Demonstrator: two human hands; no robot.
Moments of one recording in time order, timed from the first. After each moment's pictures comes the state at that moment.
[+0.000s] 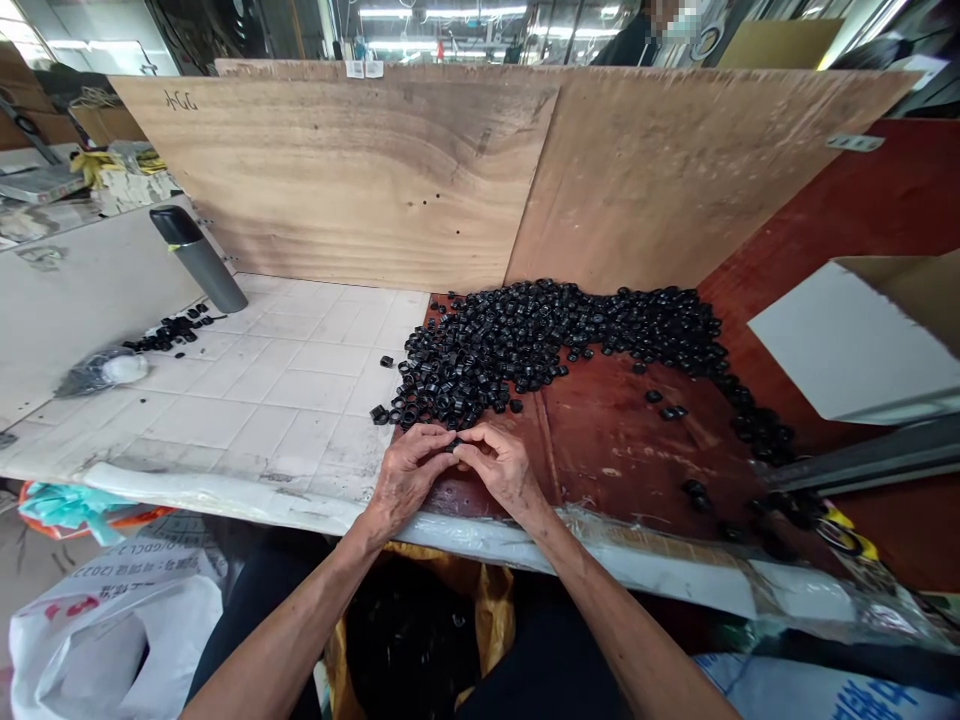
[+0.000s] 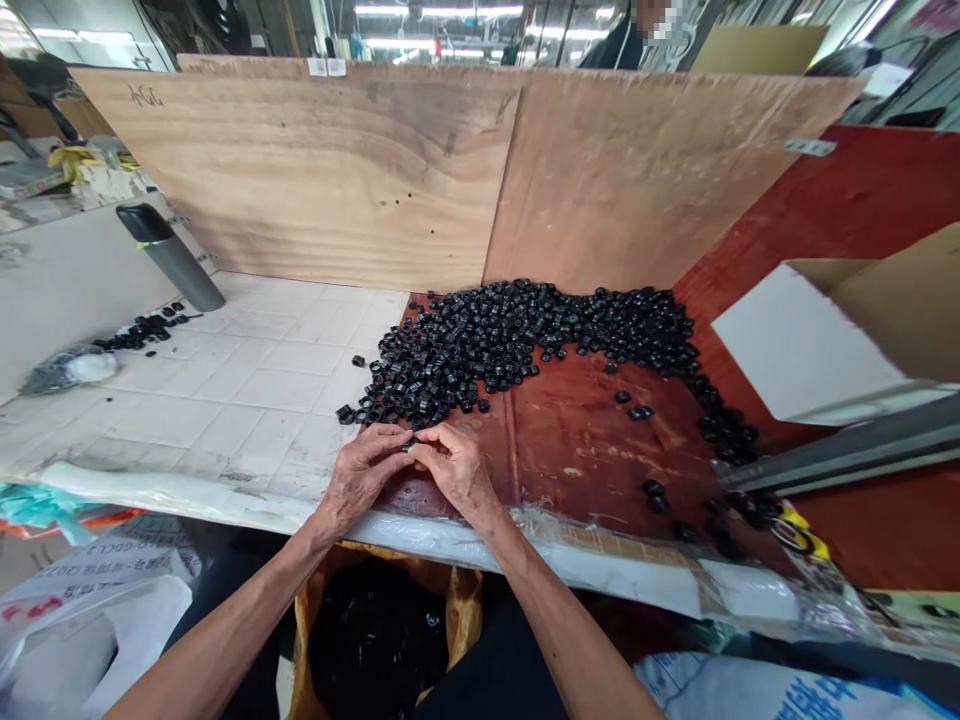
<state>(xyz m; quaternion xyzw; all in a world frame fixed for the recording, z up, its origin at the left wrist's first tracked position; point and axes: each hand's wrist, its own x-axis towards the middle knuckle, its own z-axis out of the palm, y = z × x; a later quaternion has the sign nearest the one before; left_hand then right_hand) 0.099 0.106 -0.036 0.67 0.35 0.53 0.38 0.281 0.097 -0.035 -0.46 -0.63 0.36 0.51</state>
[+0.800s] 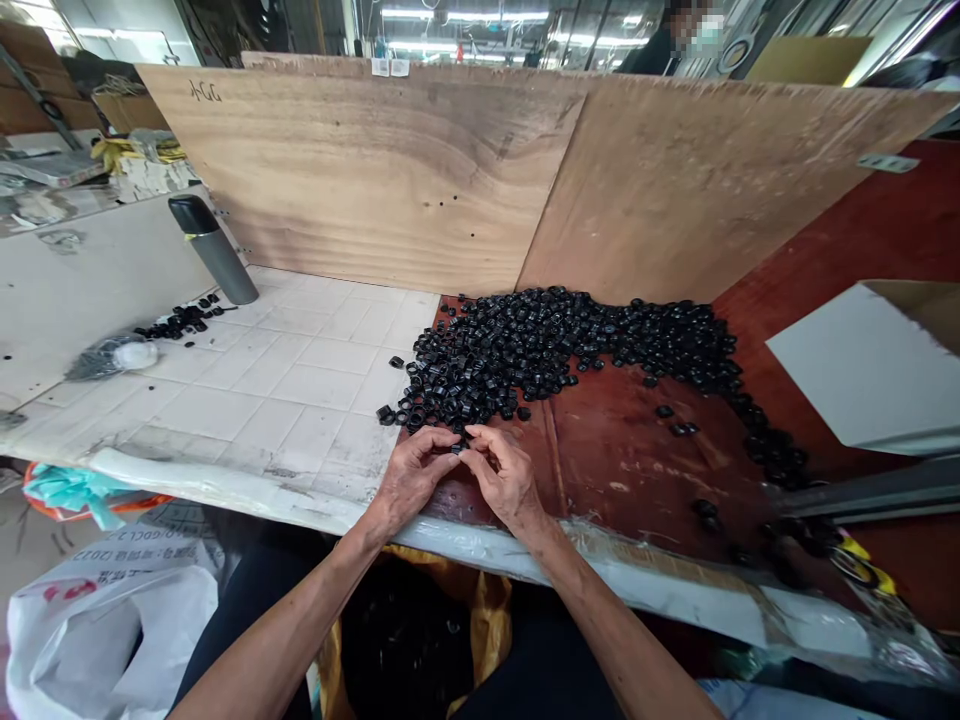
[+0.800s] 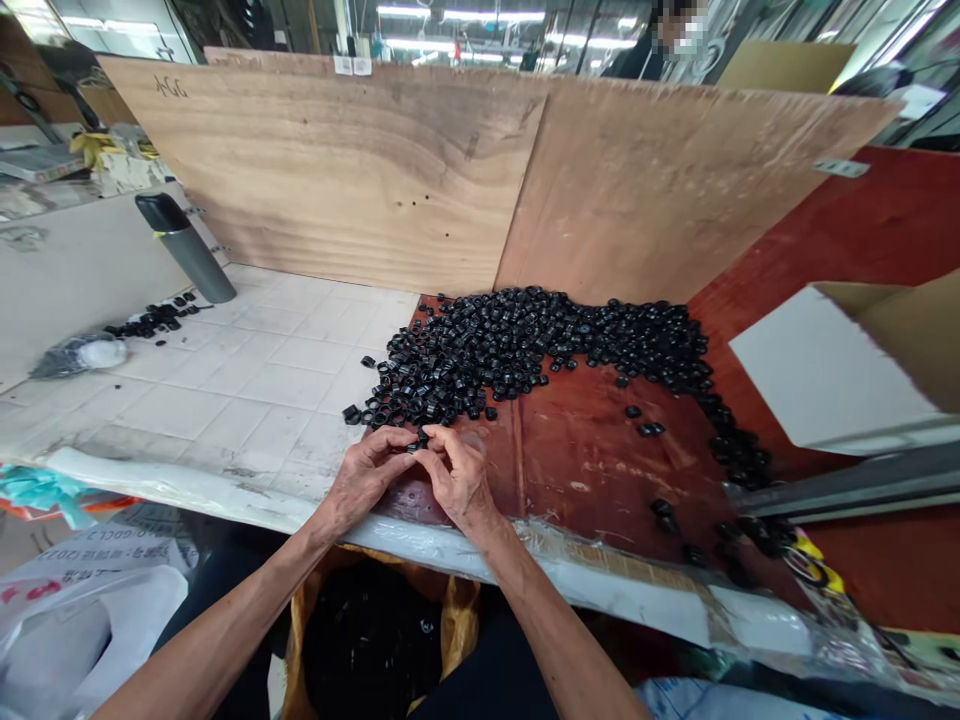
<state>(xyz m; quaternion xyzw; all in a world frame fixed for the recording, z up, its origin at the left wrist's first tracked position) 0.101 0.107 -0.036 0.60 0.39 0.51 0.47 0.276 0.095 -0.042 -0.48 -0.69 0.20 0.51</state>
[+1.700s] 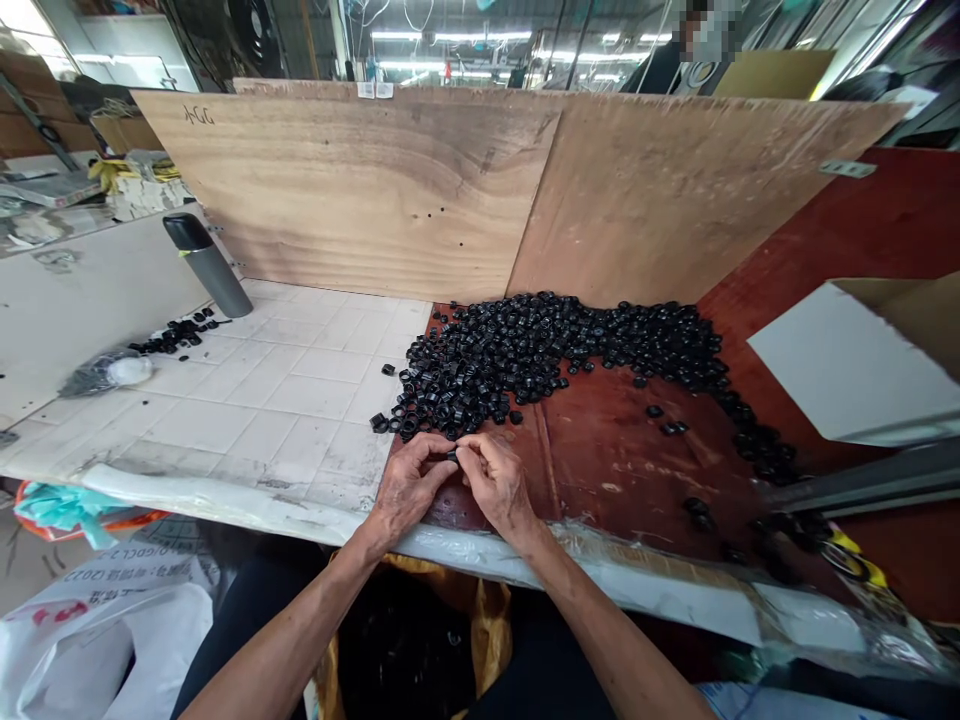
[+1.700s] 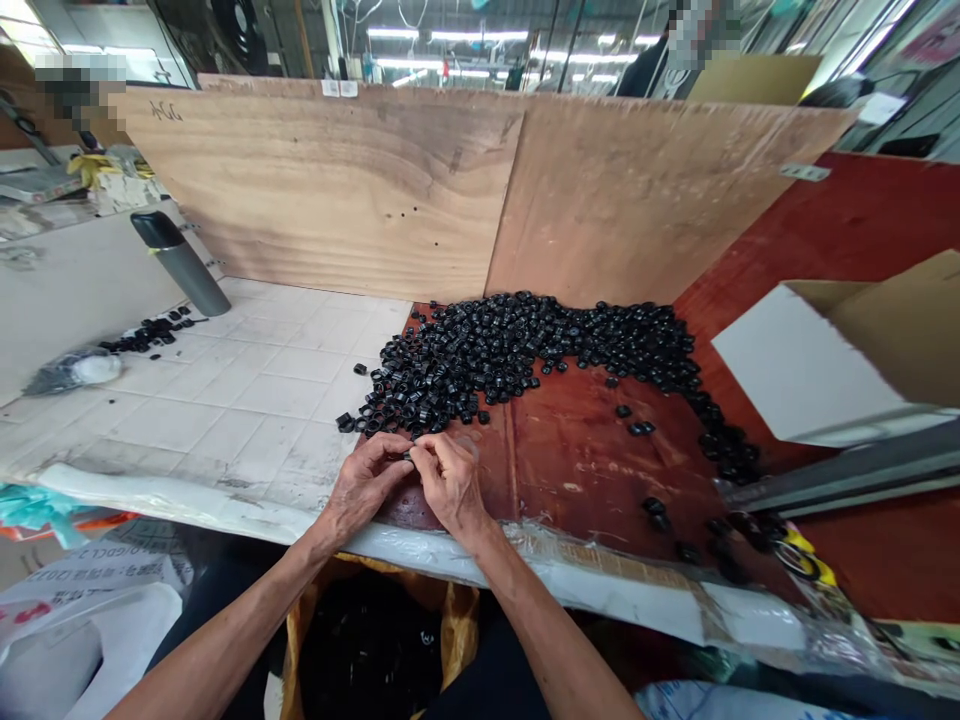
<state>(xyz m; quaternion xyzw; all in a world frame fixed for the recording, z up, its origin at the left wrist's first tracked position) 0.105 0.104 -0.032 0.67 0.39 0.49 0.39 0.272 0.094 -0.027 -0.49 -0.68 0.21 0.51</state>
